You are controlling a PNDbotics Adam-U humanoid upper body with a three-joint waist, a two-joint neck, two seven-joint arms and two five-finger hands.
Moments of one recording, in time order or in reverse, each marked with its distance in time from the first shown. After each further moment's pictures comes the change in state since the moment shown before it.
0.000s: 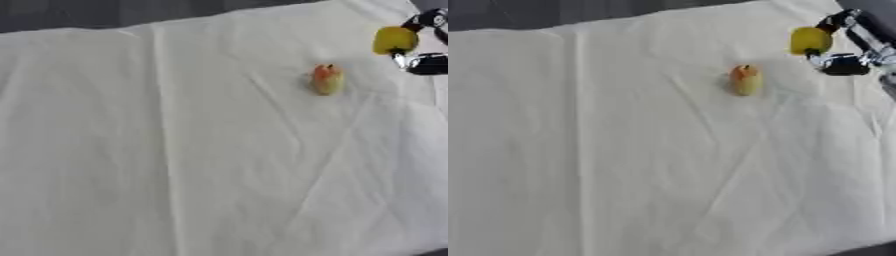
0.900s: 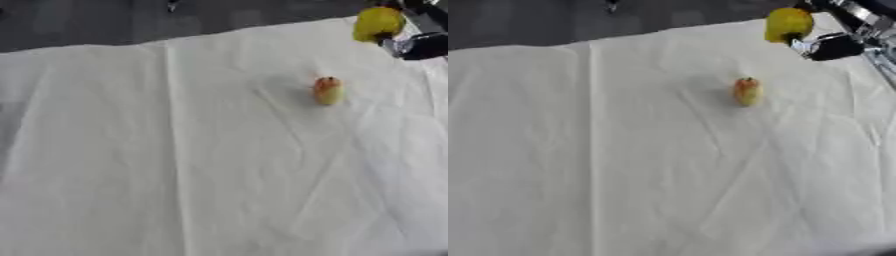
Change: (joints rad) left arm 0.008 0.000 0.000 0.006 0.008 0.000 0.005; right arm -0.087 -0.014 0.085 -0.173 -0.175 0.057 0.200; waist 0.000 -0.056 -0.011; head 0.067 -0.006
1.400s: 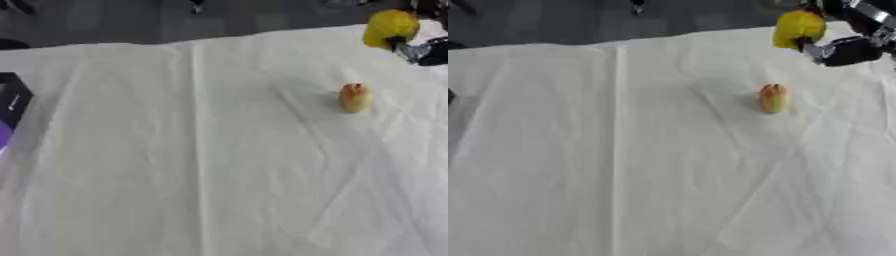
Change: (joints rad) left arm -0.007 0.000 0.000 0.000 0.002 -0.001 0.004; right arm -0.102 0.052 0.059 -0.012 -0.061 0.050 0.080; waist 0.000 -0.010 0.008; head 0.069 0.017
